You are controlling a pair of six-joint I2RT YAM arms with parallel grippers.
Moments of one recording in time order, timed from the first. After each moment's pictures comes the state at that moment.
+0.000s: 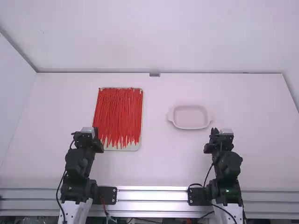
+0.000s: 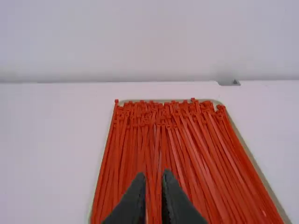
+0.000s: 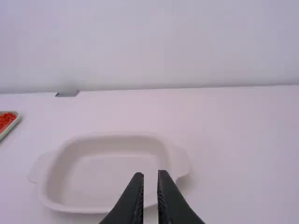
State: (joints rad) left arm 0.00 0.11 0.08 -0.15 0.00 0.00; right arm 0.01 0.11 0.05 -0.13 -0.02 0.00
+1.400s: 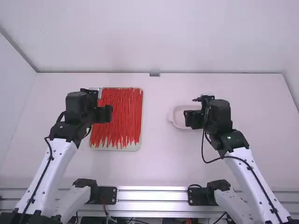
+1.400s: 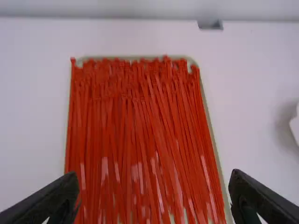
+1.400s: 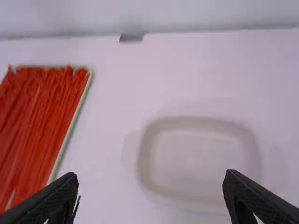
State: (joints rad) left arm -0.02 1.06 0.90 -0.57 0.13 -0.06; right arm 0.23 1.02 0.79 -0.48 -0.13 0.12
